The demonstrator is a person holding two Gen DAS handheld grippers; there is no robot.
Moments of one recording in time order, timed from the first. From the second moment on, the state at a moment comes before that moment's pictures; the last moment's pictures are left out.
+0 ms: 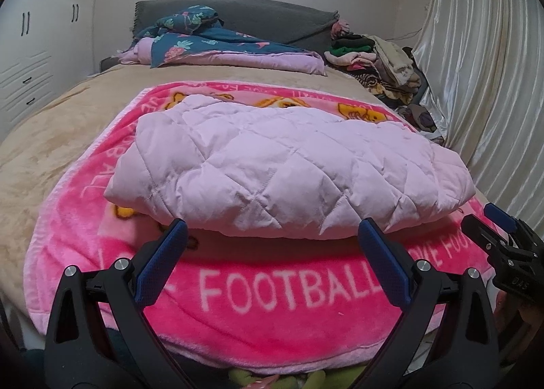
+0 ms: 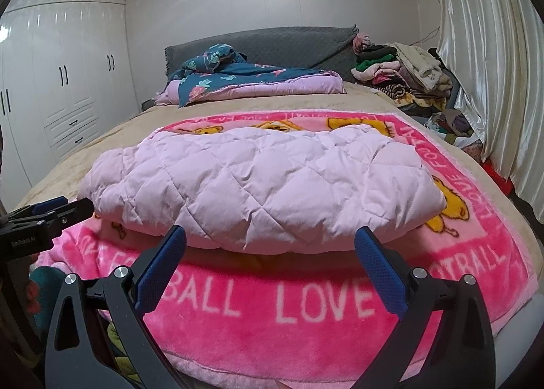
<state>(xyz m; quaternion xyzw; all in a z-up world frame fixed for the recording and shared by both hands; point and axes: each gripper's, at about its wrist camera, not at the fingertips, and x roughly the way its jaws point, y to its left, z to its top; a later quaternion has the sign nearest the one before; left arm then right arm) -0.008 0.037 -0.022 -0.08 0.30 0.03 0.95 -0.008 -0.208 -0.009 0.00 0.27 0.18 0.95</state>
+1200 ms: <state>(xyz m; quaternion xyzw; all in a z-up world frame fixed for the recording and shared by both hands) -0.011 0.041 -0.020 -0.07 0.30 0.04 0.95 -0.010 -0.207 -0.007 -0.01 0.27 0.18 0.95</state>
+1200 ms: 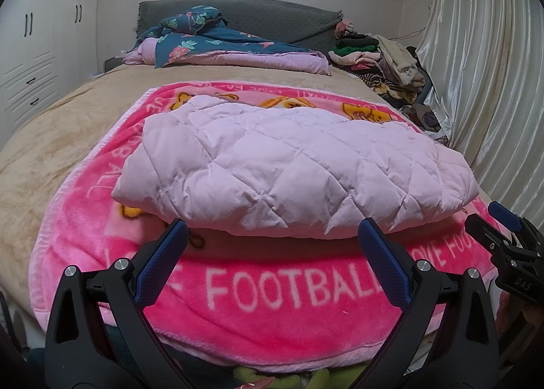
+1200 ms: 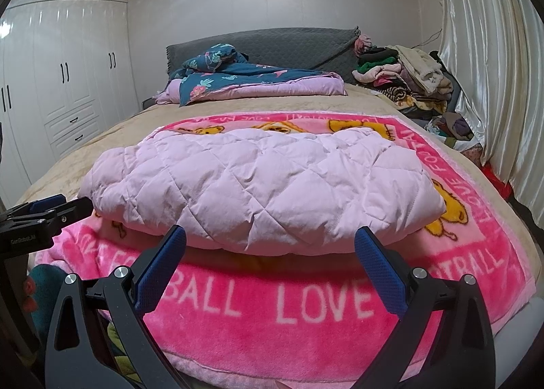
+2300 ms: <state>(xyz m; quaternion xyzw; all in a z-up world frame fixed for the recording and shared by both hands) 0.000 0.034 -0.026 -0.07 0.32 0.03 0.94 -0.003 -0.245 -0.003 0.01 0.26 0.13 0.96</state>
